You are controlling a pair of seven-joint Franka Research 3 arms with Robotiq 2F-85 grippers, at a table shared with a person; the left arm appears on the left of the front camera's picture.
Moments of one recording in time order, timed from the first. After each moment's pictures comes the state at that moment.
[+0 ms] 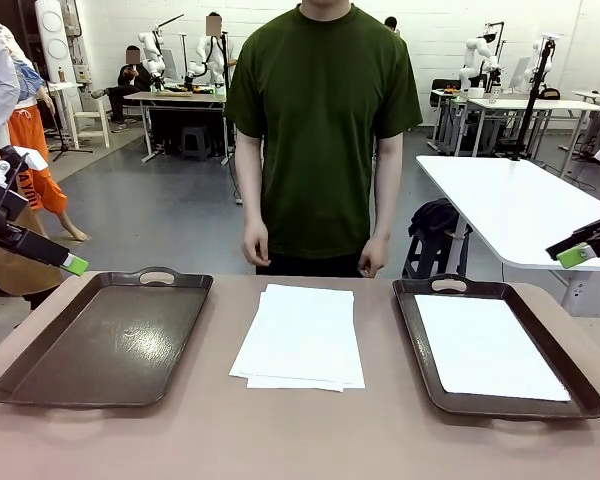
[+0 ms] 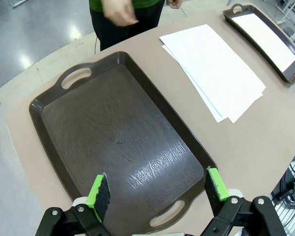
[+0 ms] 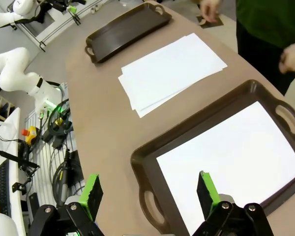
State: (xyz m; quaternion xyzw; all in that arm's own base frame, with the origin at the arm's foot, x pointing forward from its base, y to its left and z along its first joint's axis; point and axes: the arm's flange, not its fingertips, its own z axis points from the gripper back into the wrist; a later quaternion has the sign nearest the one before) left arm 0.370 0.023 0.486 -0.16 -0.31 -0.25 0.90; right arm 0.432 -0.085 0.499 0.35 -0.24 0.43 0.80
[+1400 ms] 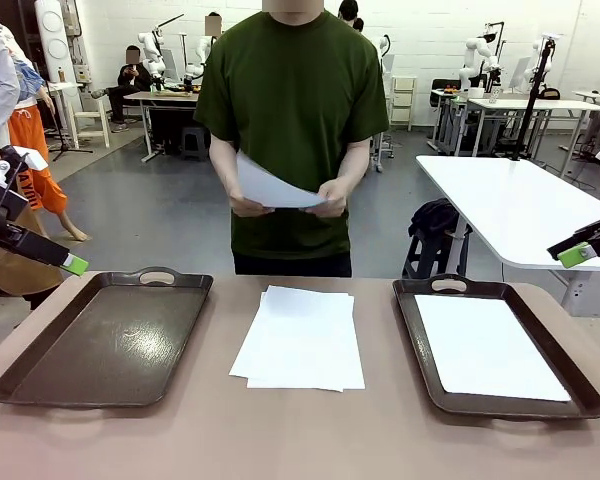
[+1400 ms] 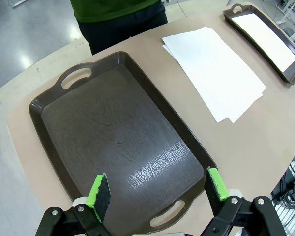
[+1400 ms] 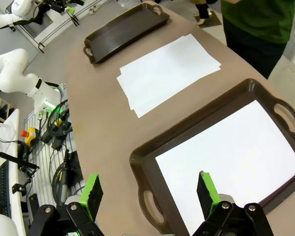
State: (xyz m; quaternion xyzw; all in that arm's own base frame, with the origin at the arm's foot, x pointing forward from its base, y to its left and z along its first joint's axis) left arm 0.370 0.023 0.486 -0.16 -0.31 -0.25 0.90; right arm 0.433 -0.086 0.499 0.35 -0.25 0.42 0.80
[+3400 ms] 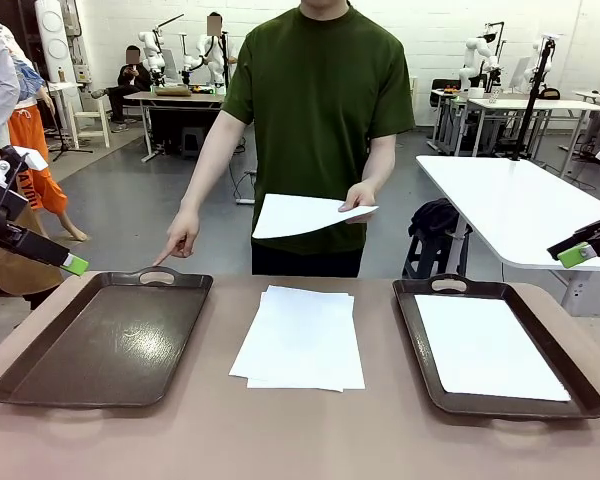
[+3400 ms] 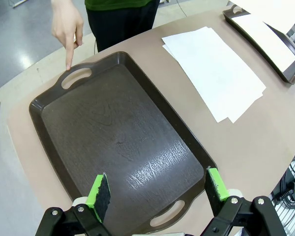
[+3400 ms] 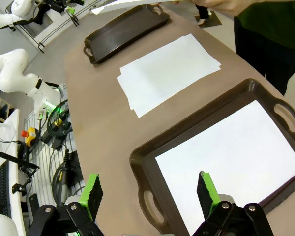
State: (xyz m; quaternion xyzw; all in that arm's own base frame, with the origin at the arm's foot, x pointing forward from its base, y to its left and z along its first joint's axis) left arm 0.370 0.023 0.486 -0.16 -0.31 -0.25 0.90; right arm 0.433 -0.086 0.499 0.35 -0.25 0.42 0.80
